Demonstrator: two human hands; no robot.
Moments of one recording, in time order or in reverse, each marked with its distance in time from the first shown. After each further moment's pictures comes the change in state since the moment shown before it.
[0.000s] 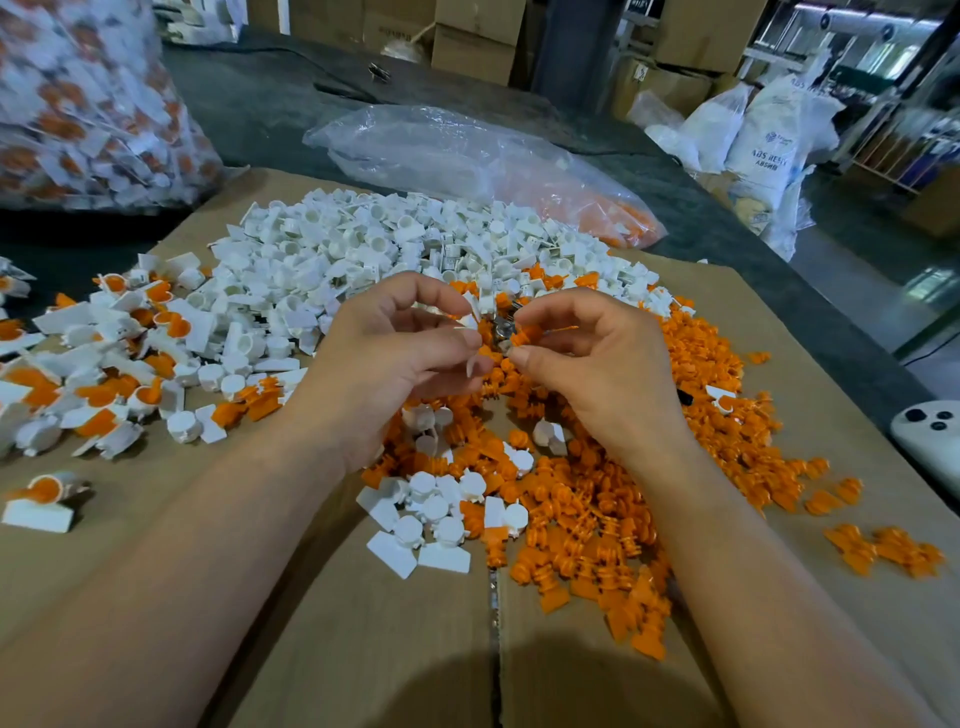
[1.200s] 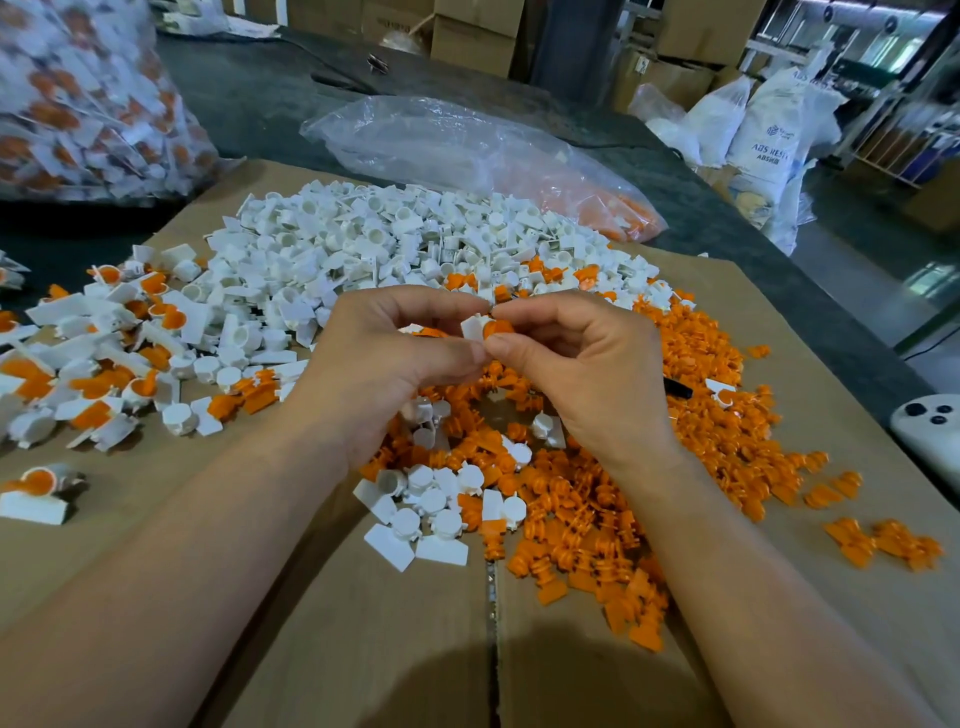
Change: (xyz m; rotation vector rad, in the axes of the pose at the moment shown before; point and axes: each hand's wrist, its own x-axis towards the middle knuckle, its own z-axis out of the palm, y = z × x) left_hand -0.002 -0.002 0.002 0.052 0.042 0.048; right_hand -0.009 -0.010 0.011 0.017 0.056 -0.167
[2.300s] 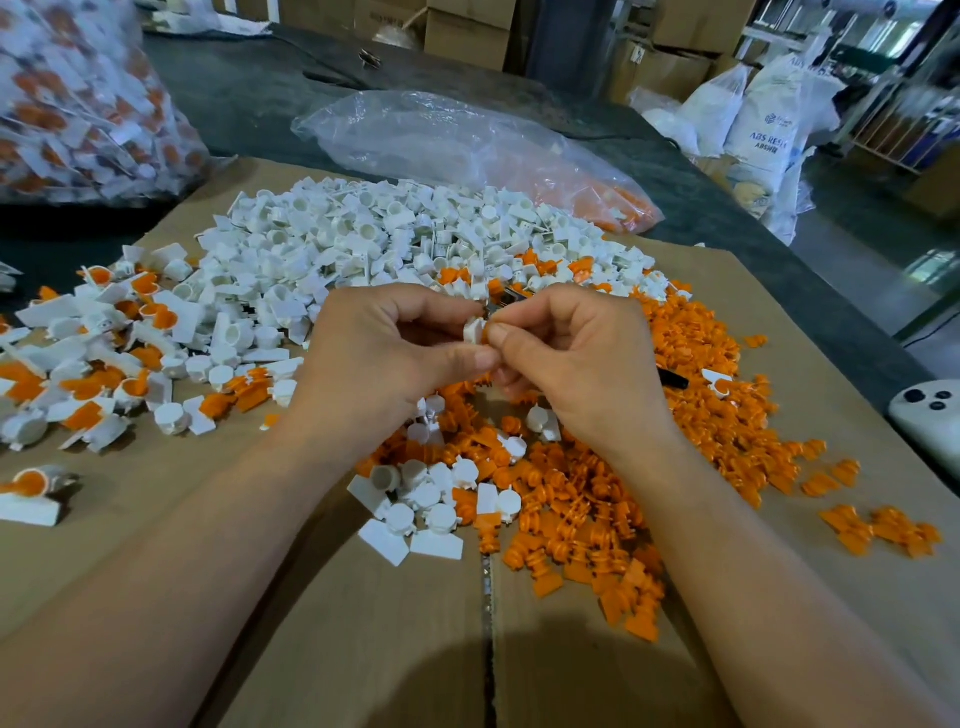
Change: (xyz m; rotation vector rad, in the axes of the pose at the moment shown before) left_hand -0.006 -0.003 0.003 0.245 0.030 0.200; right_hand 0.000 -0.003 -0.003 0.050 -0.089 0.163
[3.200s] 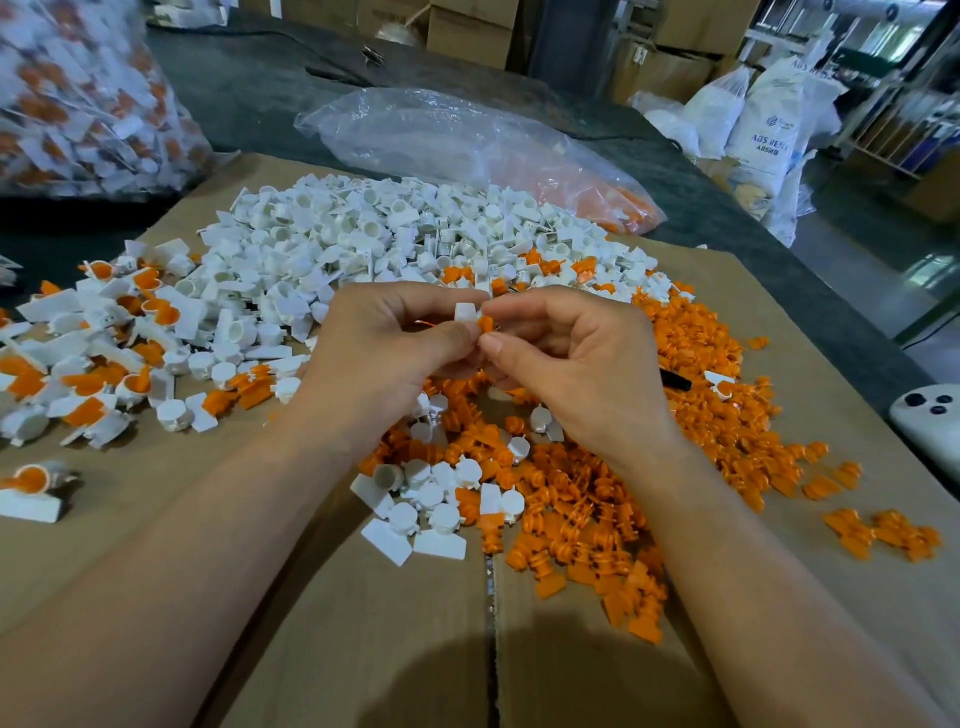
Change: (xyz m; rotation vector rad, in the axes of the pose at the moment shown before) left_hand 0.003 -0.001 -0.001 -0.119 -0.016 -0.066; right_hand -0.002 0.001 0.001 0.023 -0.038 -0.071
